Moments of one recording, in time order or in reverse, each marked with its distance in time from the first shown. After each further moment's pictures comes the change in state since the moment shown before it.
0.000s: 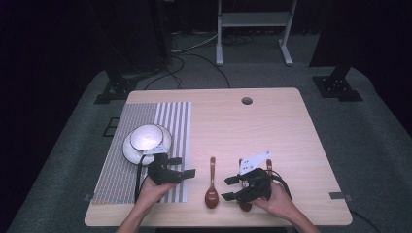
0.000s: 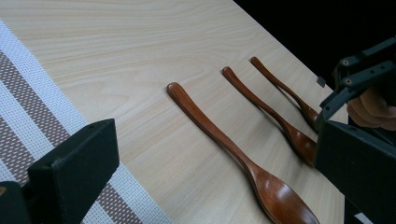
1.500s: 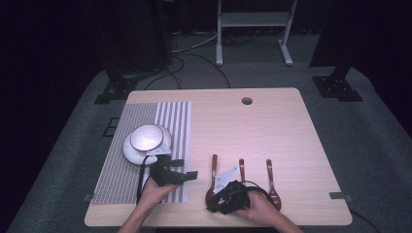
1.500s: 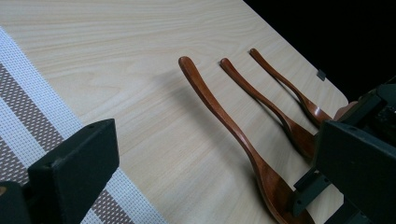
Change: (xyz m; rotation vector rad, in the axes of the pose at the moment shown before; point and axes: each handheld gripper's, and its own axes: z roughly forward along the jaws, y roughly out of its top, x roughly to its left) left arm -0.002 -0.002 0.007 0.034 -0.006 -0.007; right arm 0.021 0.001 0.066 0.193 0.022 -0.124
